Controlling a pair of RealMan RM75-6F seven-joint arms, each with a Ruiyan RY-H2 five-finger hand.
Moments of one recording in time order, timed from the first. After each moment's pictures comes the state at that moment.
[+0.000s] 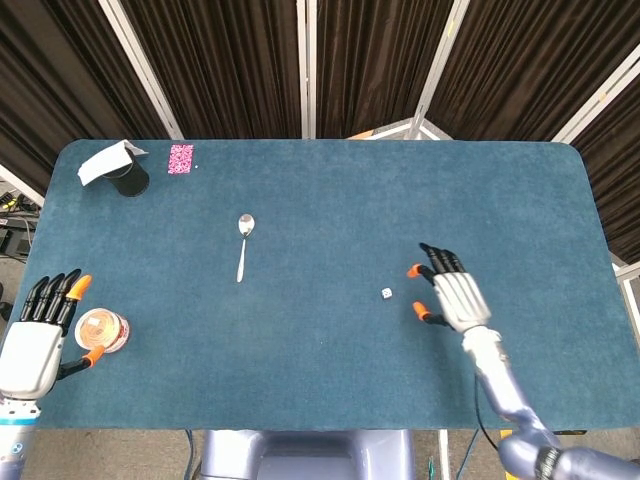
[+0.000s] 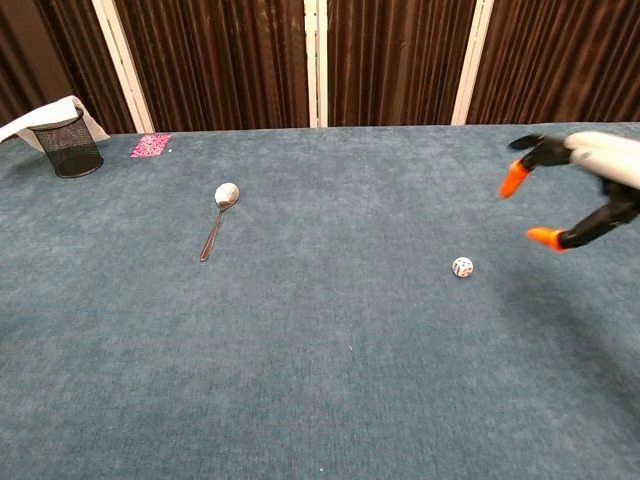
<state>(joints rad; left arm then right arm) -0.09 -1.21 -0.03 -1.64 1.63 1.57 0.13 0.47 -1.46 0.23 -1.55 -1.24 1.04 -0.17</state>
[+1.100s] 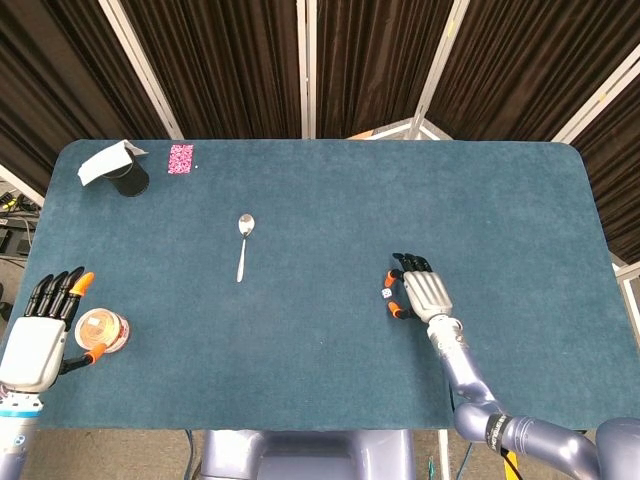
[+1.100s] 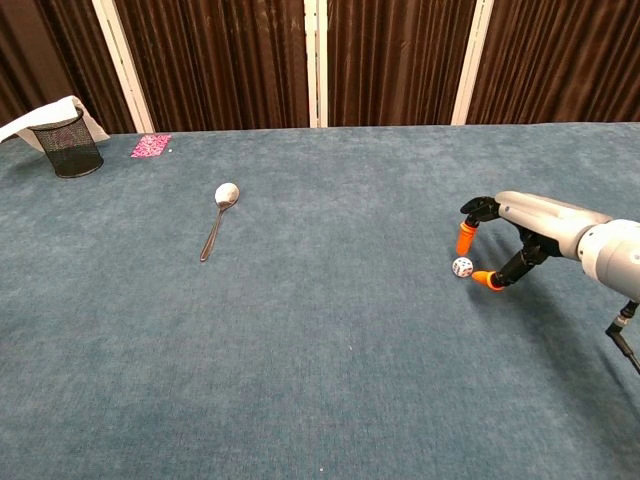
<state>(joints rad) -0.11 -1.21 -0.04 -1.64 1.59 1.53 0.11 0.60 -1.68 0.24 -1.29 -1.06 0.91 -0.19</state>
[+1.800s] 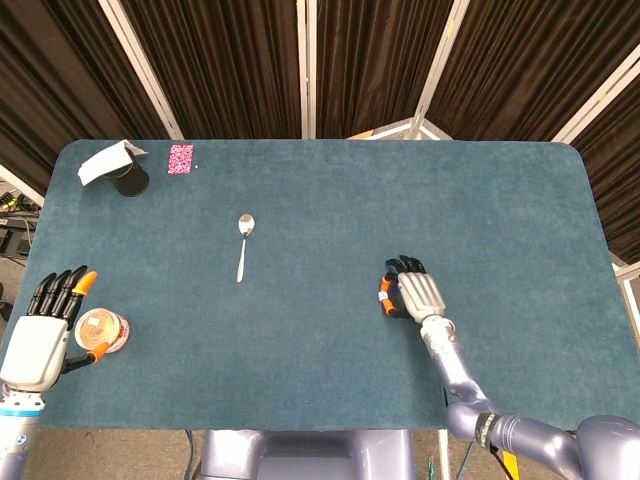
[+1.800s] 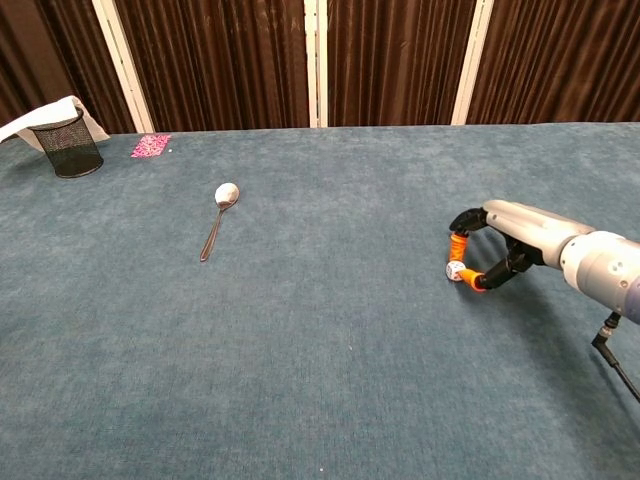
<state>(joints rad) -0.12 -1.21 -0.04 -1.64 1.60 1.53 0.11 0.62 -1.74 0.23 -1.21 -1.09 0.92 -0.13</state>
